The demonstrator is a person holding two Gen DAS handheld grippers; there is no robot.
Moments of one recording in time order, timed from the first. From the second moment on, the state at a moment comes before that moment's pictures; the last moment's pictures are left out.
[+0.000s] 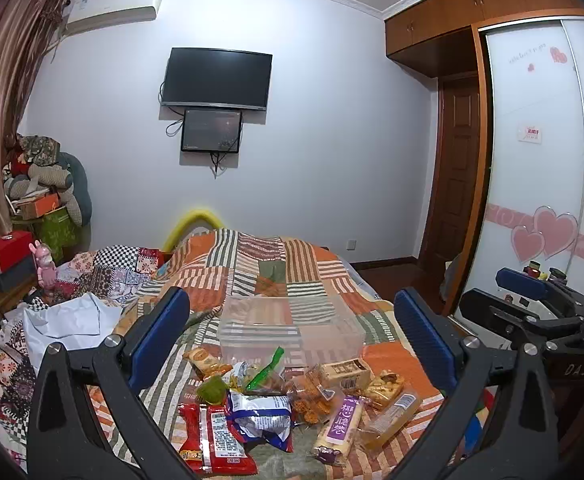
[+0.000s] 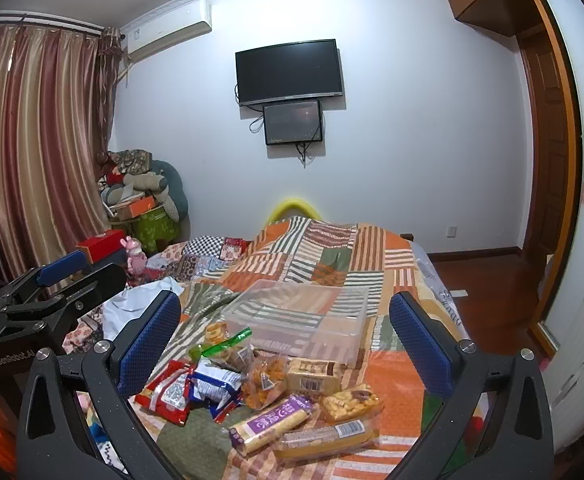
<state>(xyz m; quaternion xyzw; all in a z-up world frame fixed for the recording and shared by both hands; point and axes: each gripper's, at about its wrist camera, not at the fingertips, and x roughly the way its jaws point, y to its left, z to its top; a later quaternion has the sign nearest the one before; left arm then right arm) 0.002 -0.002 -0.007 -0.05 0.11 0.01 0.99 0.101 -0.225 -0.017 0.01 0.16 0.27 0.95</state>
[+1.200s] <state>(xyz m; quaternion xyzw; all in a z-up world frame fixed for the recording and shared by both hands) 0.005 -0.005 -0.004 -0.05 0.12 0.00 0.99 0.100 -0.230 -0.014 0.02 0.15 0.27 0.95</state>
